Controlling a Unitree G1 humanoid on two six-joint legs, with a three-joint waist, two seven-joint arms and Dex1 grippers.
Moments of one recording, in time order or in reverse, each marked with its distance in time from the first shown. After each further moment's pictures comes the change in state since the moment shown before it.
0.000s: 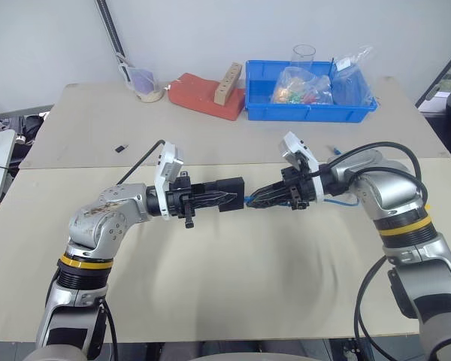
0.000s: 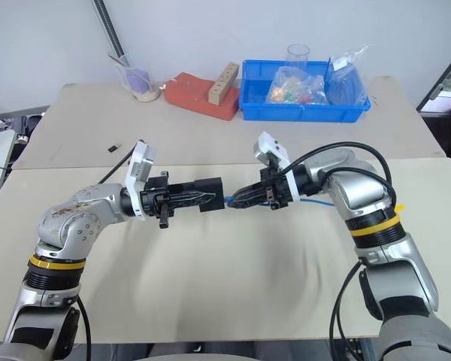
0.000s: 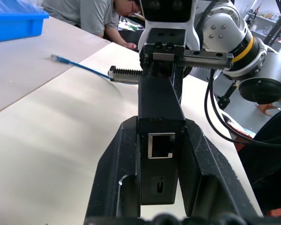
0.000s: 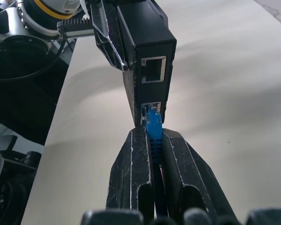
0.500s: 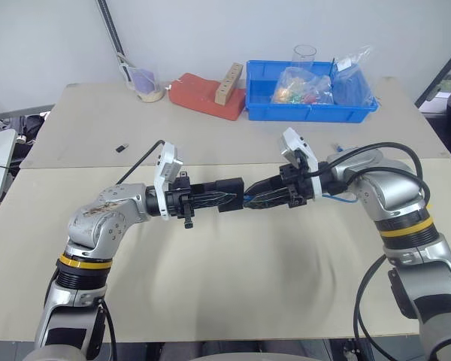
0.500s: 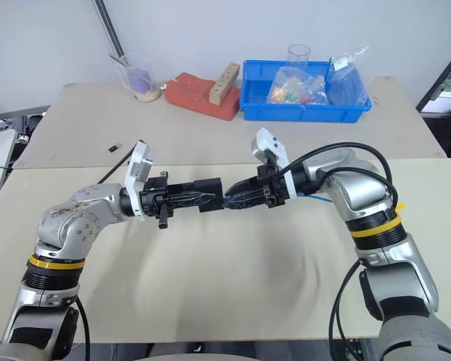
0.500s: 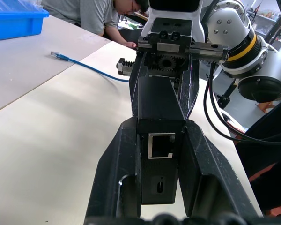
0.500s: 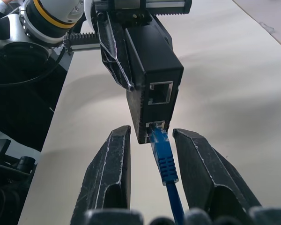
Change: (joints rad) left arm 0.000 0.001 -0.002 0.004 -0.001 -0.003 -0.004; right arm 0.010 0.000 -0.009 -0.052 0.037 0.002 -0.051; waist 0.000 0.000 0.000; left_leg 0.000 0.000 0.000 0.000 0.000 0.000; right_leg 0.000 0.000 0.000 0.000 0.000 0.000
